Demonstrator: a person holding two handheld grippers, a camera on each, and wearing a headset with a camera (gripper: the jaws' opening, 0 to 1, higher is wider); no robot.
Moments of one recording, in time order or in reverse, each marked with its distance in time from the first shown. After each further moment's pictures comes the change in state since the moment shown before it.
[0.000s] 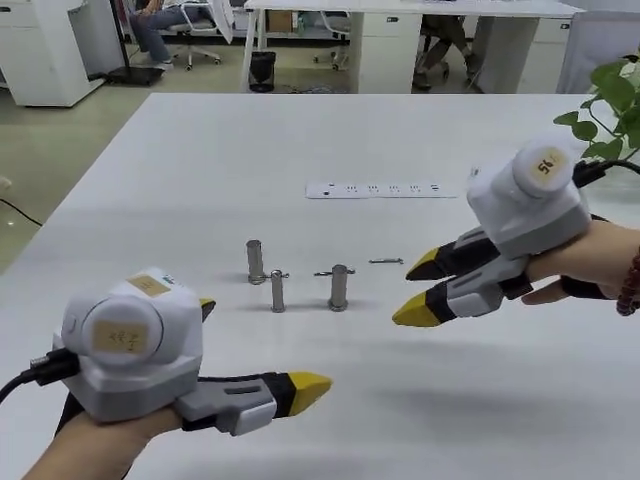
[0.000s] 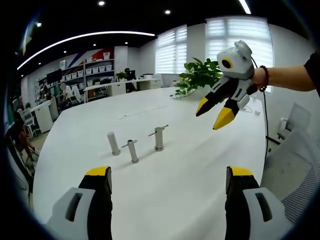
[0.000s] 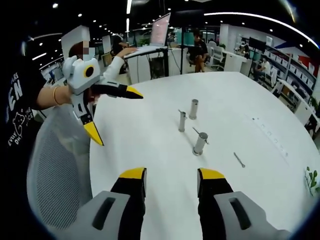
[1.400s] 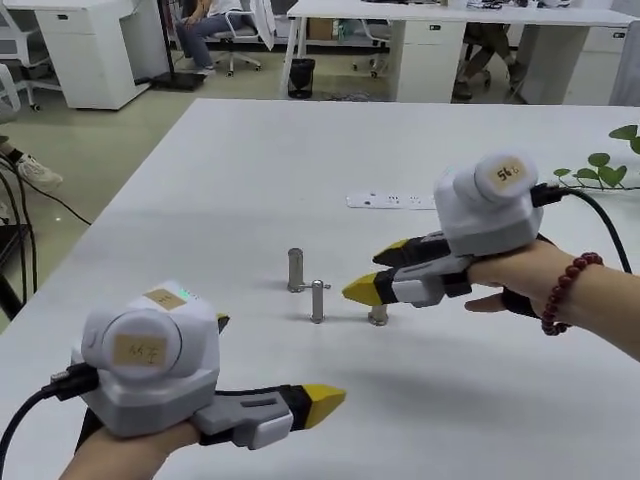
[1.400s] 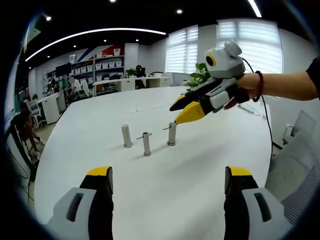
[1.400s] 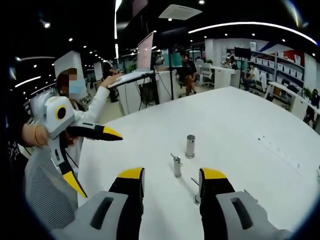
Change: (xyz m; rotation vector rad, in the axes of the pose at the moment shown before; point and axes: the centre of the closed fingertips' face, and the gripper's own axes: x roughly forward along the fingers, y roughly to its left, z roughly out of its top) left arm -0.008 0.024 -0.011 -0.062 0.009 0.065; right arm 0.066 -0.025 0.075 0.116 -0.227 -0.041
